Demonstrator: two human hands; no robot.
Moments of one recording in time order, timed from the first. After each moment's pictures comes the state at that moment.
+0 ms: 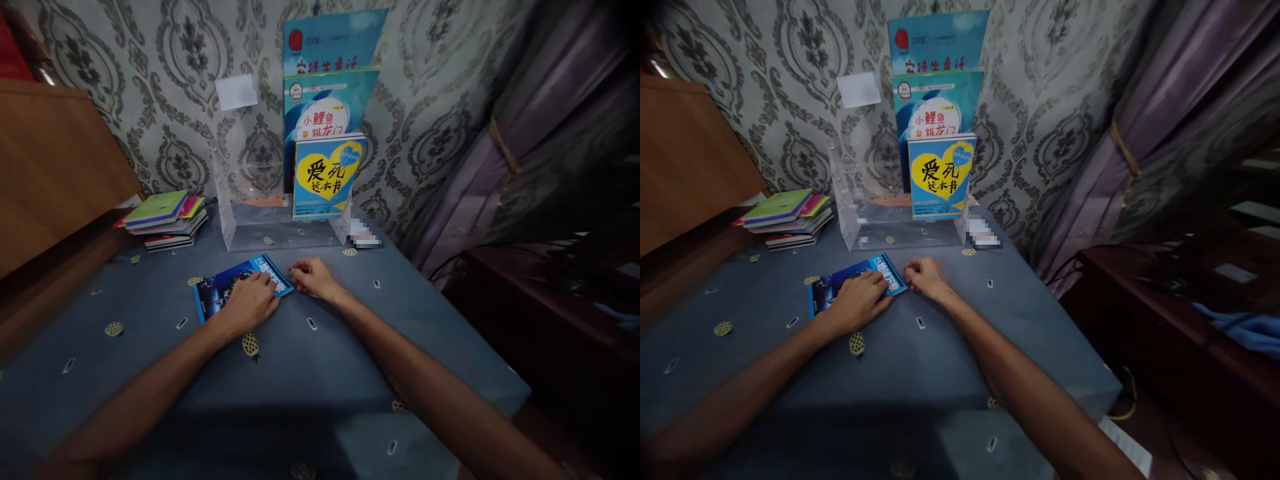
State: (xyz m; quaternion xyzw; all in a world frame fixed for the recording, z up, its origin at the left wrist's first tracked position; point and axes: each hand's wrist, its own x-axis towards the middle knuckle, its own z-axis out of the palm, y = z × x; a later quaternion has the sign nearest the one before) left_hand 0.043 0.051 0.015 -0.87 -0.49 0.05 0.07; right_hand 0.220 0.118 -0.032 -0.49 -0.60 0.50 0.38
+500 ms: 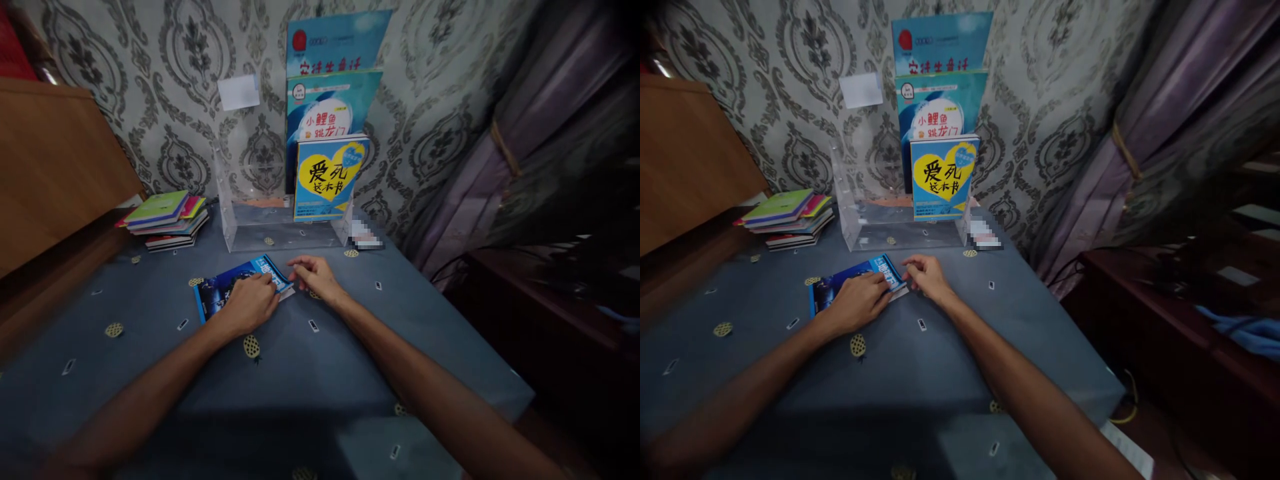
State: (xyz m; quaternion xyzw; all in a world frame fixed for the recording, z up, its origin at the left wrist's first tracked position) left_hand 0.043 0.052 0.018 -0.87 -0.48 0.03 0.07; right_hand 0.220 0.115 -0.031 -0.43 -0.60 0.49 0.45
